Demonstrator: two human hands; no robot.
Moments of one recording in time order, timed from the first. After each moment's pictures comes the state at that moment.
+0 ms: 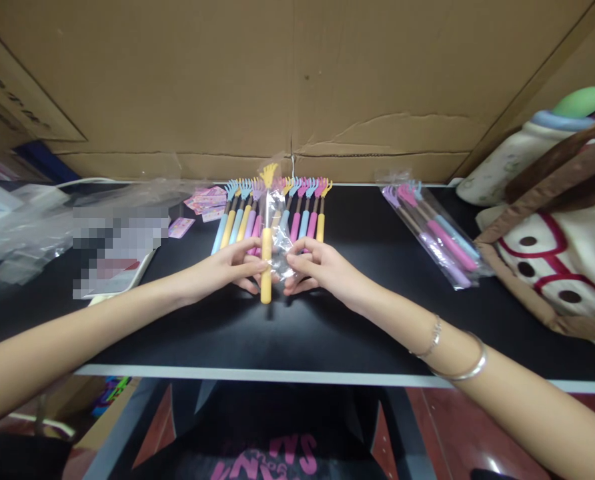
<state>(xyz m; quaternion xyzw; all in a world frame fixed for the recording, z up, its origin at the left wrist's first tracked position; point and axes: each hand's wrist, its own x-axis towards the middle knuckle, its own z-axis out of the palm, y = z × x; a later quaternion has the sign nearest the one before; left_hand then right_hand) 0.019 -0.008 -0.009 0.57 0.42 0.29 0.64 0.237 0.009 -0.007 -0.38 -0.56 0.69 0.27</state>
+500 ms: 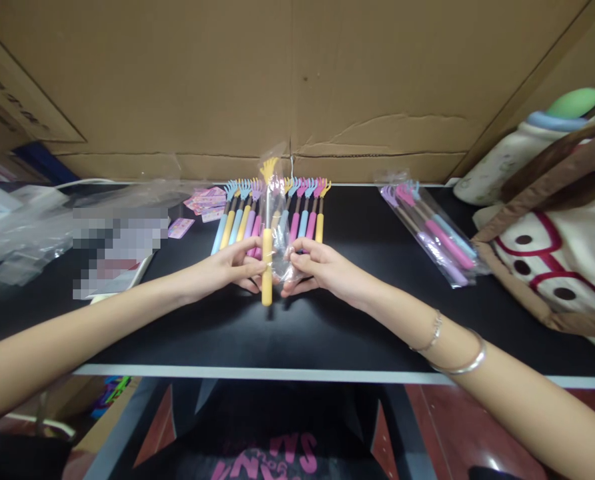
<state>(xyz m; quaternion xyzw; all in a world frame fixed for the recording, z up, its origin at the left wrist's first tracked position) 0.019 -0.006 -0.014 0.57 0.39 0.29 0.67 0.242 0.011 -0.006 -0.34 -0.55 0.72 0.24</state>
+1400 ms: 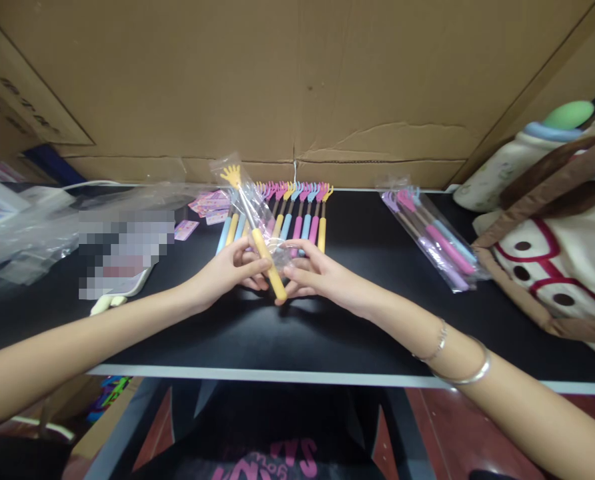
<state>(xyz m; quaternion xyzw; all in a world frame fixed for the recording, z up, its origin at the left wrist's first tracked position) 0.027 -0.013 -0.013 0.53 0.44 0.38 0.61 0.239 0.002 -0.002 -0.31 -0.58 0.72 0.23</state>
